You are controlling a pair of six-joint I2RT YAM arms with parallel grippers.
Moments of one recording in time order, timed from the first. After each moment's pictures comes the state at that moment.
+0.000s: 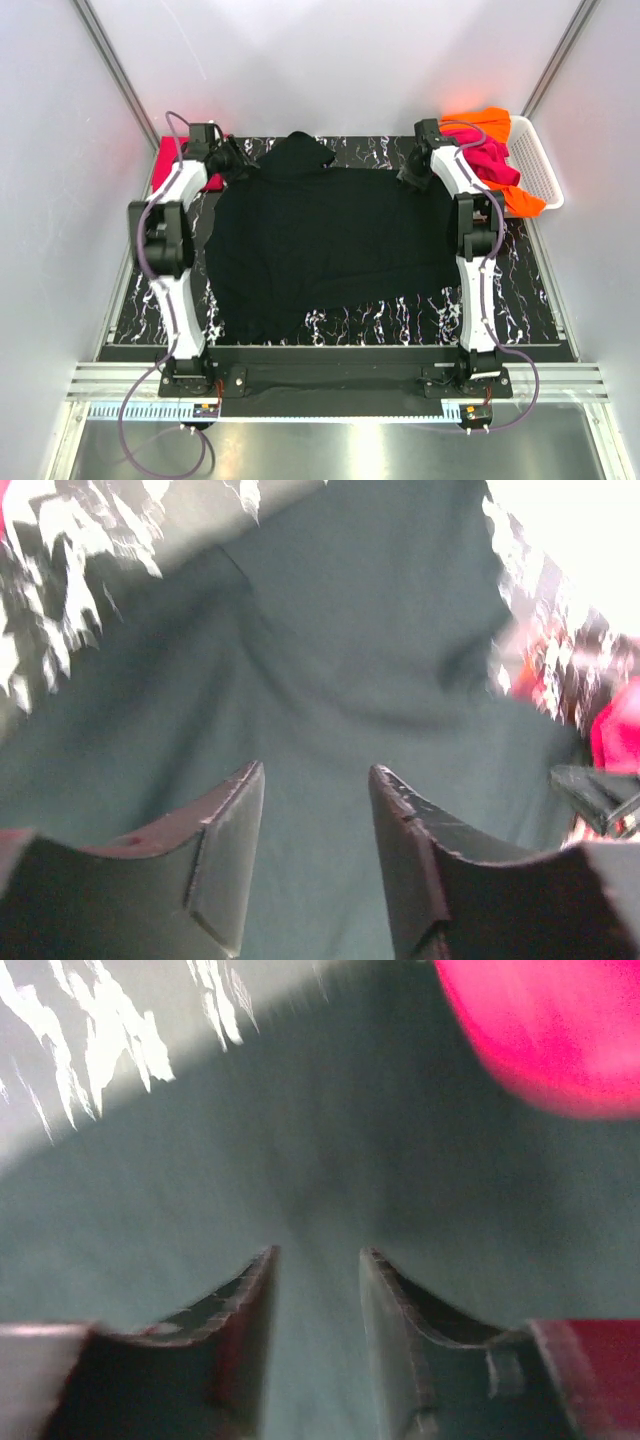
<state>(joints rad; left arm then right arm) 0.01 2.19 1.78 -0.32 0.35 -0.65 0.12 2.52 2.26 -0.79 0.01 0.63</state>
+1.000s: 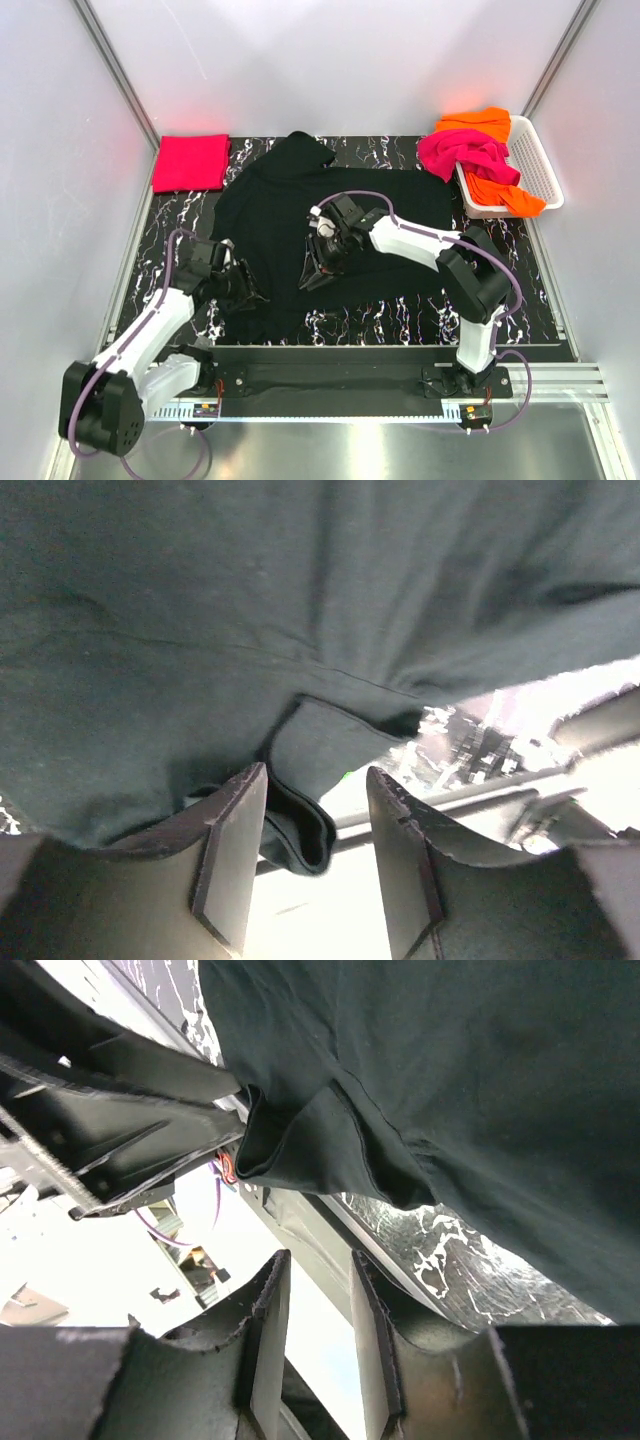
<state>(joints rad) -0.25 0.96 0.55 -0.65 0.32 -0.72 0.74 1.88 1.31 -0.47 -0.70 0.68</state>
